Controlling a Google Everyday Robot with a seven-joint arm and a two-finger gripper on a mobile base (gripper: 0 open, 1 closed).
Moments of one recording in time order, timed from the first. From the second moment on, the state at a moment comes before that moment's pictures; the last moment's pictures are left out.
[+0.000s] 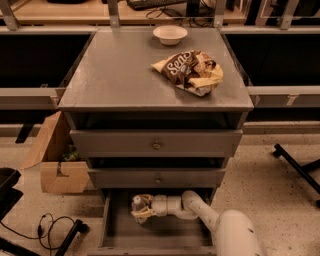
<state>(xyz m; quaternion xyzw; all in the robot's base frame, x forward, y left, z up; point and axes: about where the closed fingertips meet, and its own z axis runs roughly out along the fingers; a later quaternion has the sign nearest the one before) 0.594 0.097 0.248 -0.50 0.54 0.47 0.49</state>
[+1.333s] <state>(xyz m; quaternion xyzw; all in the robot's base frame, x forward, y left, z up) 0.572 0.108 0.220 -0.47 0.56 0.50 0.47</state>
